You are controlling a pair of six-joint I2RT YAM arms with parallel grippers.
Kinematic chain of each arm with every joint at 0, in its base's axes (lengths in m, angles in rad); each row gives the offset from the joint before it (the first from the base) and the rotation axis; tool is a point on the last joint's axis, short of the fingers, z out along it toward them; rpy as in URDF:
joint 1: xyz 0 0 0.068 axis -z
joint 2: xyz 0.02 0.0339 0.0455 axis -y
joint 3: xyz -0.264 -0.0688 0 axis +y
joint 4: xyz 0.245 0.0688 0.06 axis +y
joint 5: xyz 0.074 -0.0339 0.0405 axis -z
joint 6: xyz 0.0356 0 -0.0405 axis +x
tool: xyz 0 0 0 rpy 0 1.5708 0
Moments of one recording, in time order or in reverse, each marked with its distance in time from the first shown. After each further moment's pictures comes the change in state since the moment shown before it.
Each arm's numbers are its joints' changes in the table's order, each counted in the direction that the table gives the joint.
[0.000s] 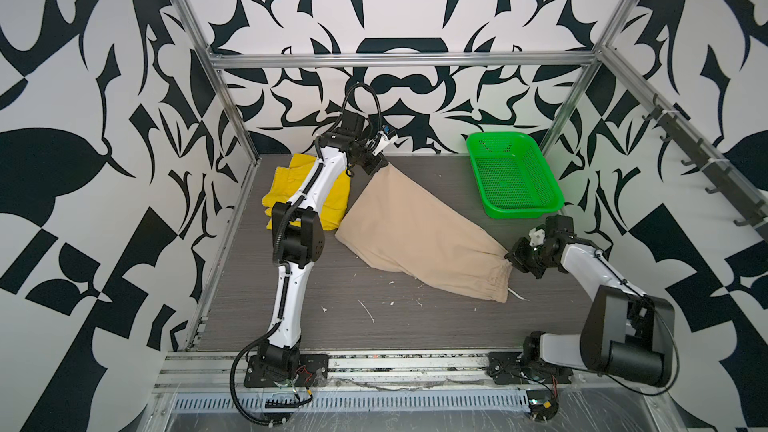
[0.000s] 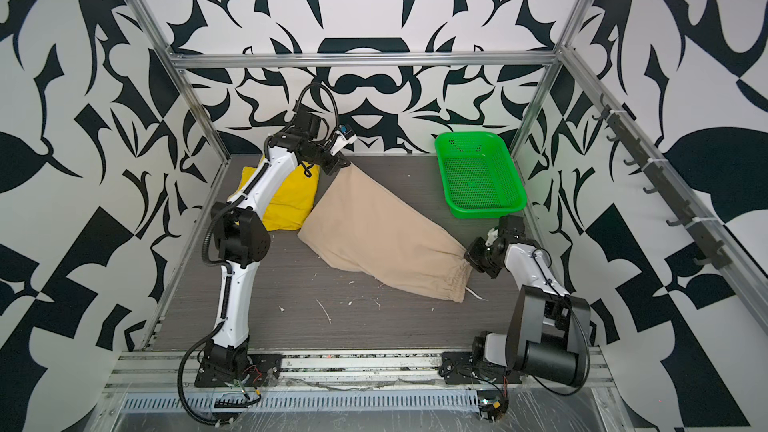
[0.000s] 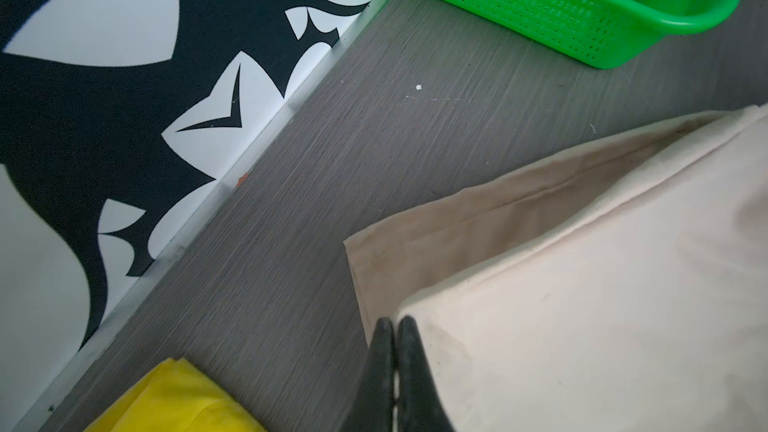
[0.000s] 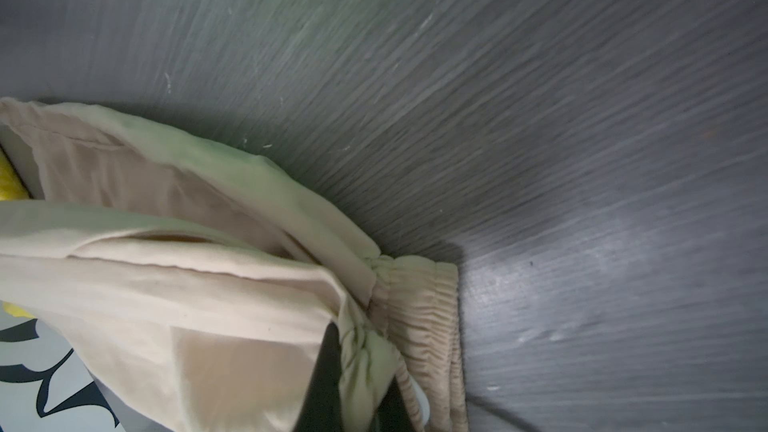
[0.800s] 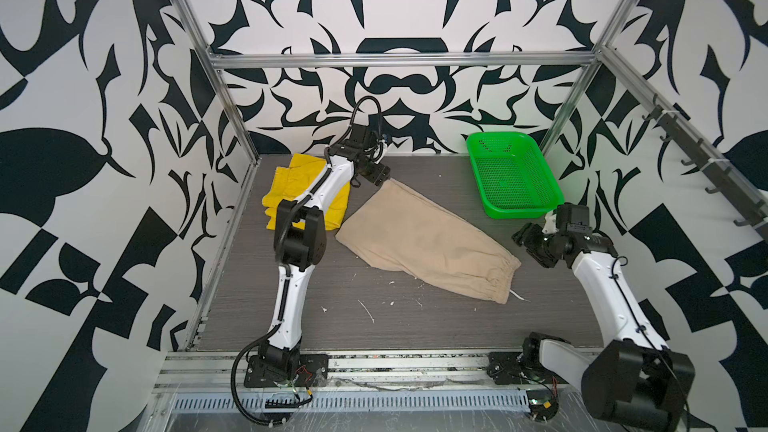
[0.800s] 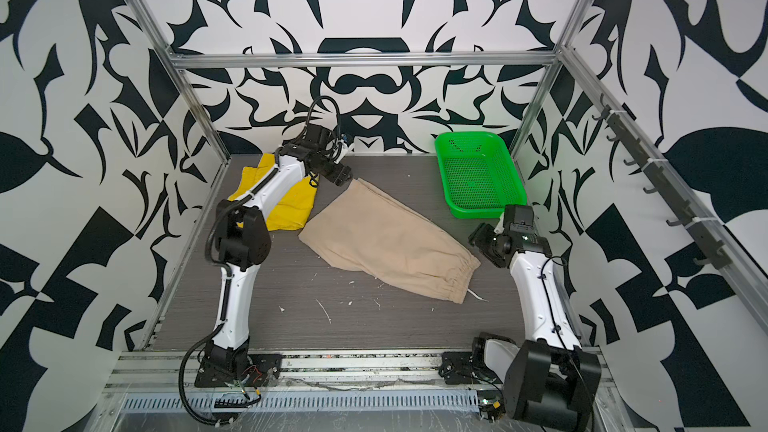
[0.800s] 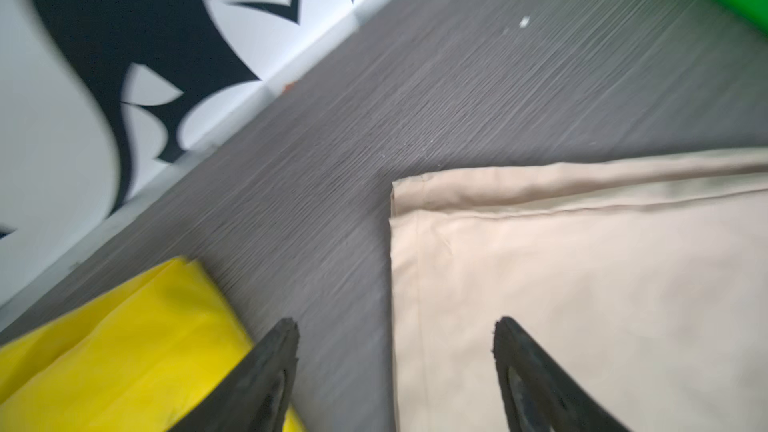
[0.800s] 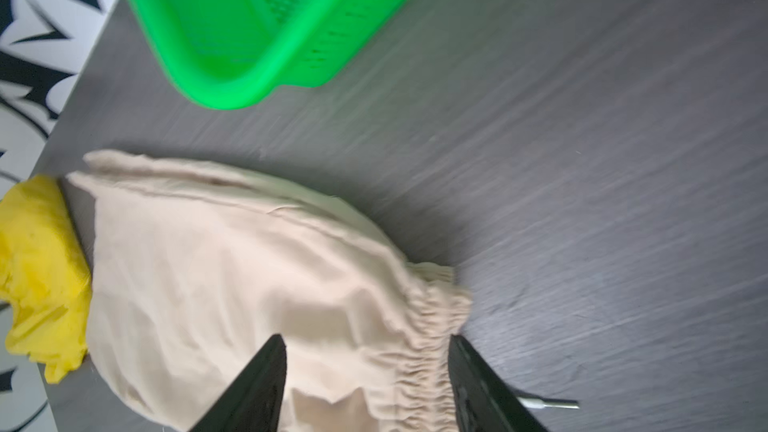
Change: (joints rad) left arm 0.055 0.163 0.290 -0.138 -0.279 -0.232; right arm -0.110 0.244 -0.147 0.132 0.158 0.038
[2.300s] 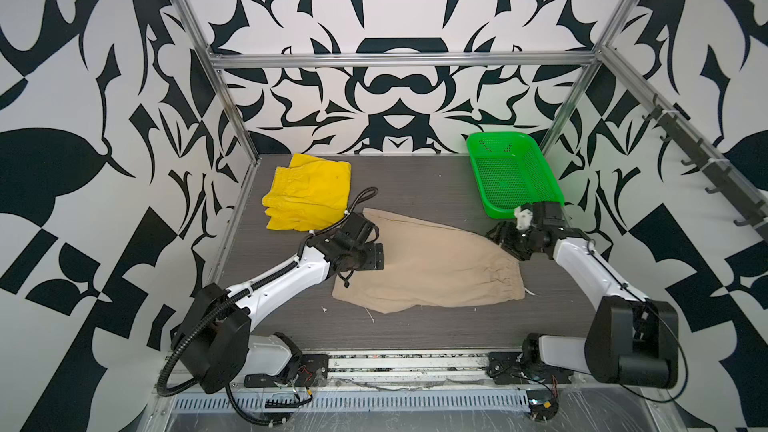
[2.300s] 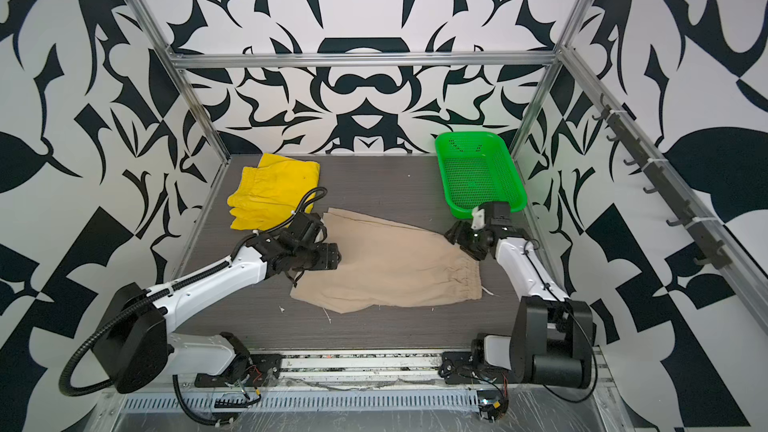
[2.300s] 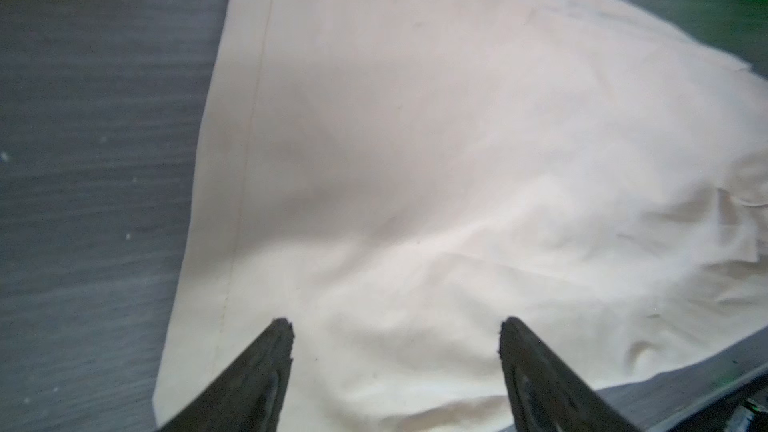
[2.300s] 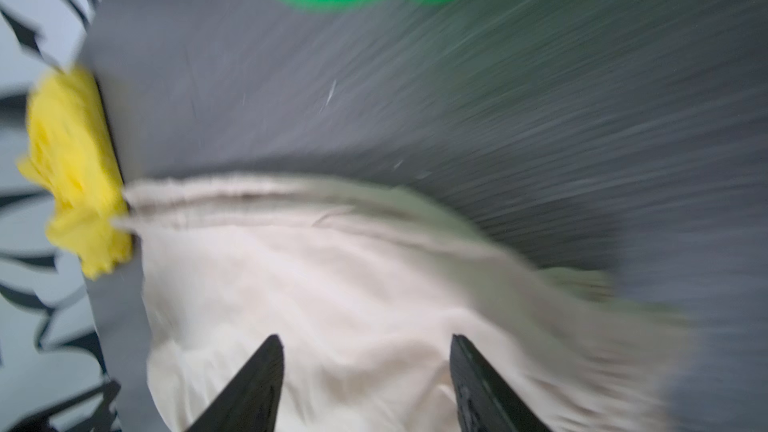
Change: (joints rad) left arm 0.306 0.841 1.186 -0.191 -0.178 -0.914; right arm 0.008 -0.190 0.058 -0.200 -0.194 -0.050
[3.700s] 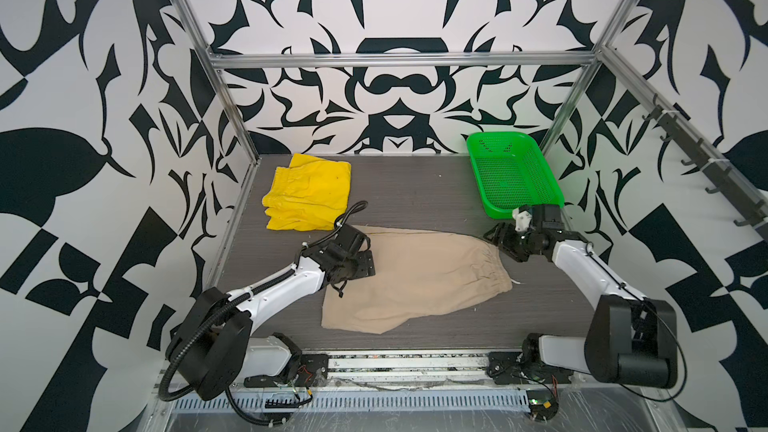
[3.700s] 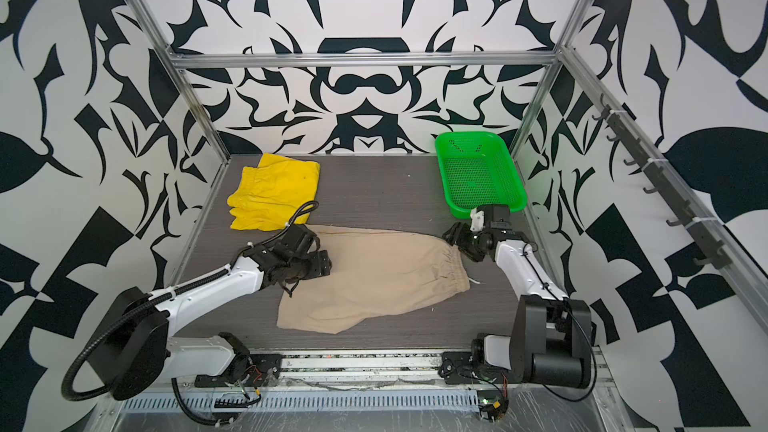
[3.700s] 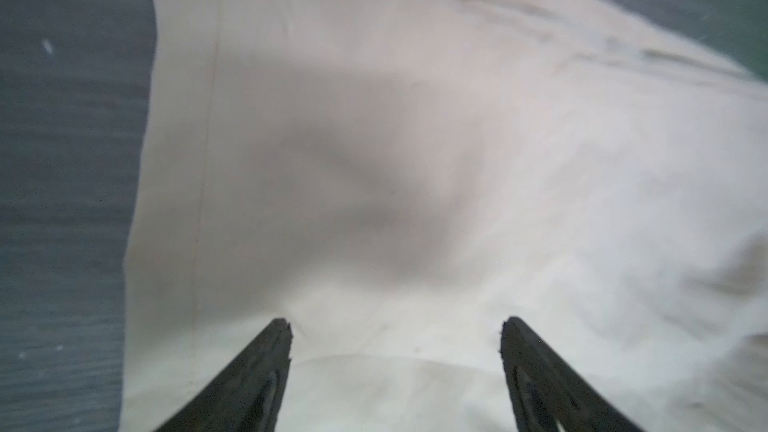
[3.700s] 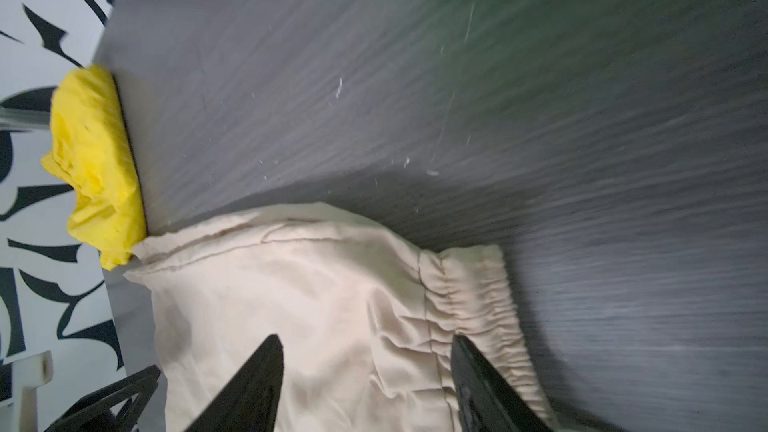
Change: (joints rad) left arm -0.026 0.050 0.130 -0.056 -0.052 -0.099; right arm 0.001 0.001 0.013 -0.048 -0.044 -0.003
